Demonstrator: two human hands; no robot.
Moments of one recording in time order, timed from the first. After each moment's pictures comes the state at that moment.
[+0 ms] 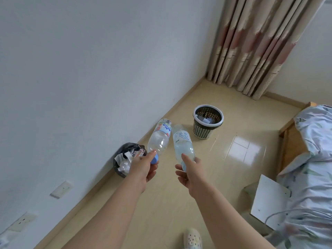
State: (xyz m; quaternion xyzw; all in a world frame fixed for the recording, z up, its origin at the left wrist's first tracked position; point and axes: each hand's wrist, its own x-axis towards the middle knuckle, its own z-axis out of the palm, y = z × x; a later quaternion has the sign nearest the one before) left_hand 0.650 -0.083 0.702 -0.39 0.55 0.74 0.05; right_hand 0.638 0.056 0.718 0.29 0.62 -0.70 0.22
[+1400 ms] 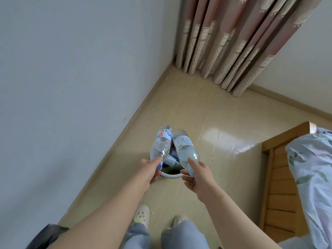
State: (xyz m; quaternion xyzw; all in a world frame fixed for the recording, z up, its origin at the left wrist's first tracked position) left_hand -0.030 0.112 0.605 -0.39 0.61 0.64 0.25; right_hand -0.015 0.262 0.646 0.42 0.60 -0.64 0.24
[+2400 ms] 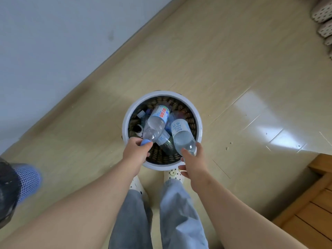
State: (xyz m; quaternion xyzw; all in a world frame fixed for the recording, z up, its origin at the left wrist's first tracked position) left_hand -0.141 0.214 0.297 -0.58 0.59 0.51 0.24; right_hand -0.183 0.366 0.321 0.36 0.67 -0.45 0.46
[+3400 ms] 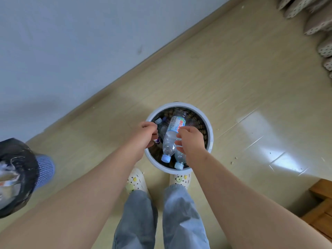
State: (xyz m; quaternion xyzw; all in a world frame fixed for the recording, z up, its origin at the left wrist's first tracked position) left_hand -0.169 0.164 0.374 -0.57 0.52 0.61 0.17; right_hand -0.221 0.281 0.378 0.28 0.72 -0.46 0.44
